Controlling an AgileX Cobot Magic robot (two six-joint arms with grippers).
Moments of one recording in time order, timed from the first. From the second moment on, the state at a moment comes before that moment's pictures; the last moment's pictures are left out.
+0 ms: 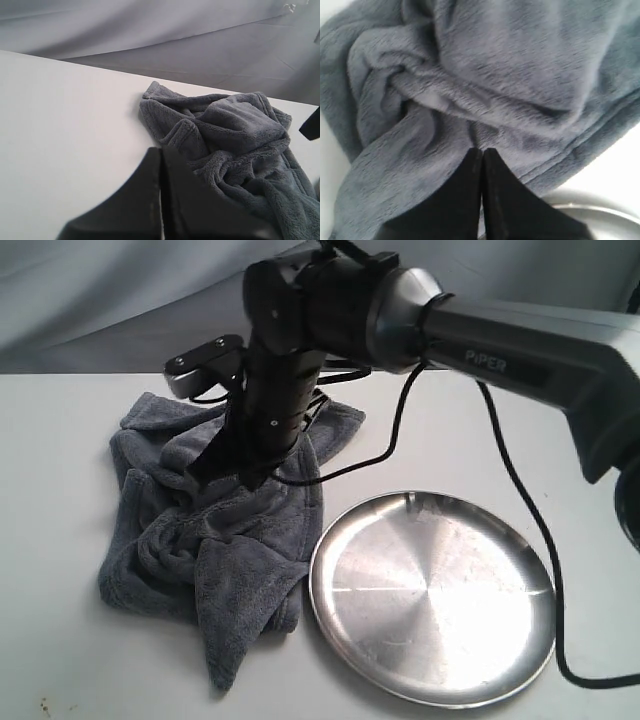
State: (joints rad) left arm -0.10 0.00 0.00 0.08 0.30 -0.29; right arm 0.72 2.20 -1.94 0.09 1.06 -0.13
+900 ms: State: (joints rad) left arm -0.10 0.00 0.00 0.08 0.30 -0.29; right arm 0.50 2.31 -1.94 0.18 0.75 -0.07
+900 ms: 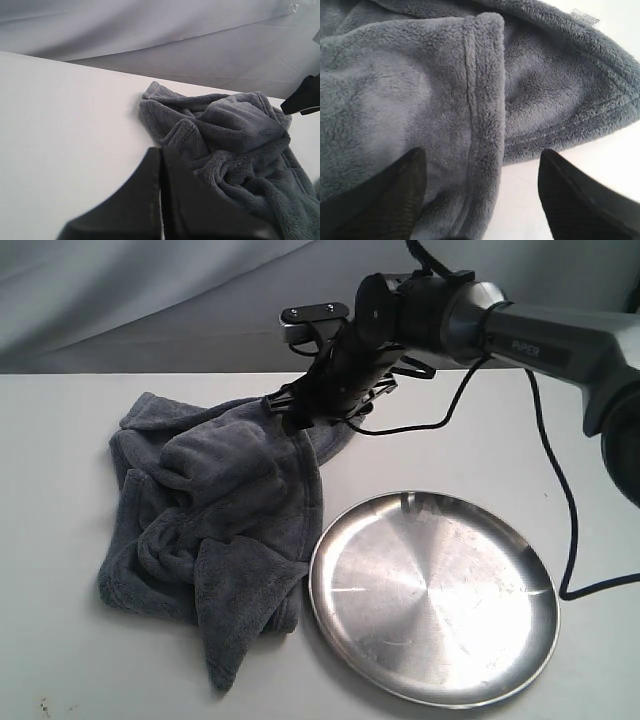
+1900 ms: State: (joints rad) left arm -0.10 0.00 0.00 0.08 0.30 -0.29; right arm 0.50 2.44 -1.94 0.23 0.68 -0.07
